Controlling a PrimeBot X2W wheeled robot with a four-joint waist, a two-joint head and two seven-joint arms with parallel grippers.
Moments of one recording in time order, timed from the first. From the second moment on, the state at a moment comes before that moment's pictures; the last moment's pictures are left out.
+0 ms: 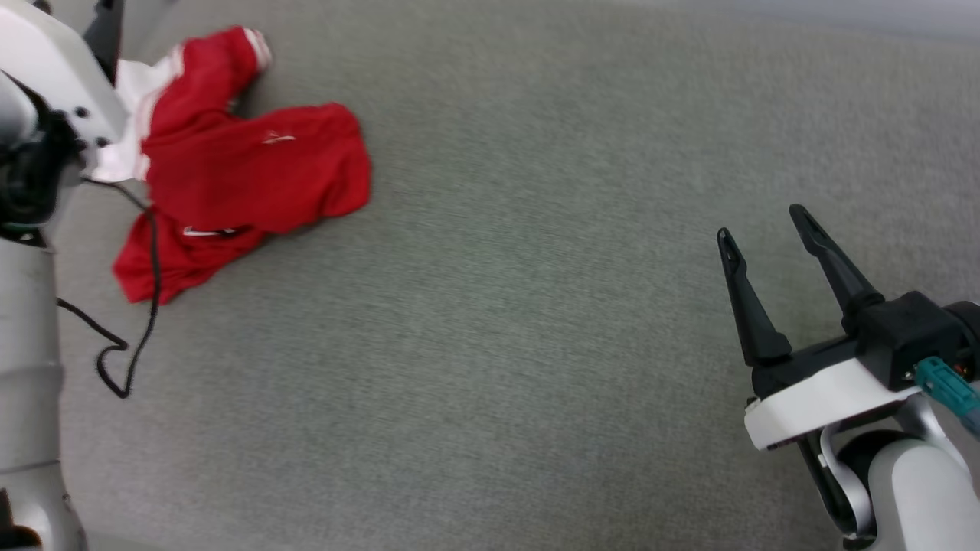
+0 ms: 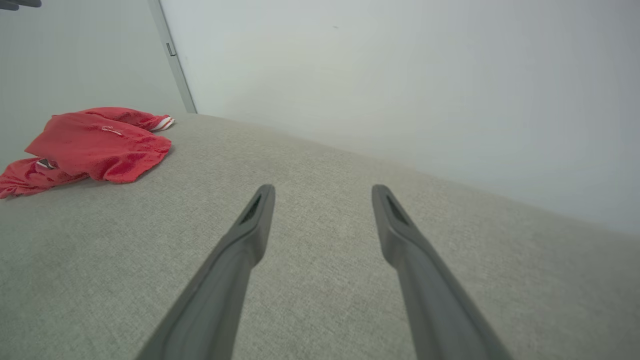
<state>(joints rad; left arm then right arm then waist) -0.91 0.40 0.00 0.40 -0.44 -0.03 0.51 -0.19 -0.12 0.11 -0.15 0.03 0.13 0.03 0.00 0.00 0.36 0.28</state>
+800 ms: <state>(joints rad) -0.76 0.50 0.08 0.44 -0.54 0.11 0.94 -0.28 -0.14 0.12 -0.10 0.05 0.13 -0.02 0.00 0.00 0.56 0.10</state>
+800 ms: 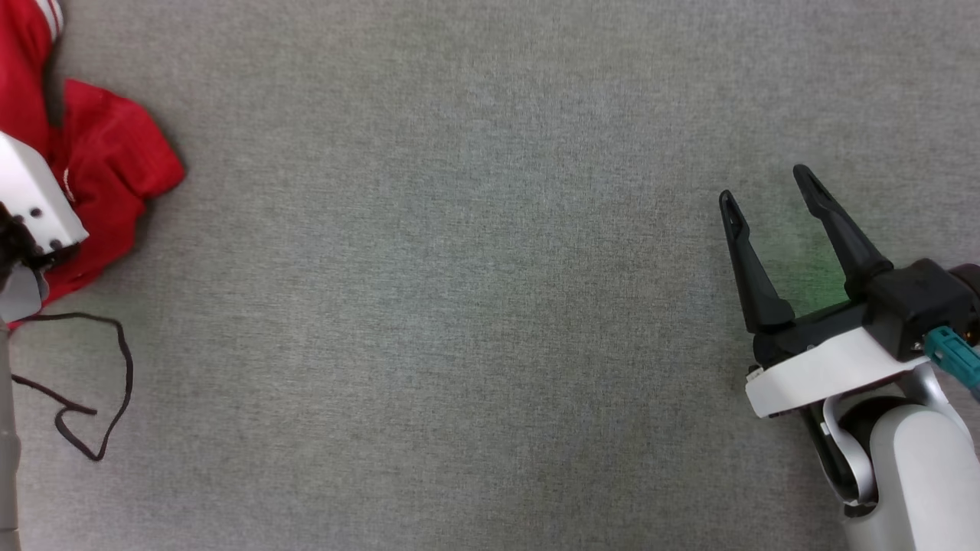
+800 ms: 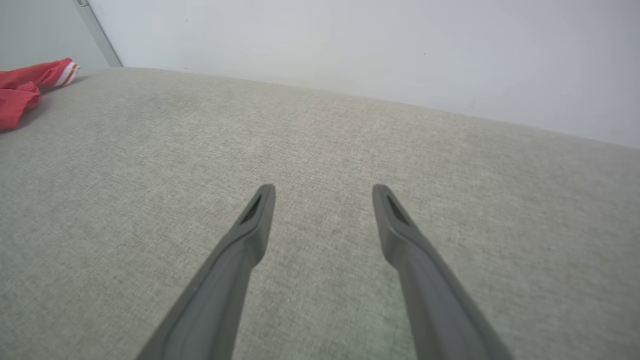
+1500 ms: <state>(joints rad) -0.89 0.52 -0.06 0.42 -0.30 0.04 0.26 -0.13 -0.06 0.06 -0.03 0.07 0.13 -0.04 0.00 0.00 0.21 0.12</state>
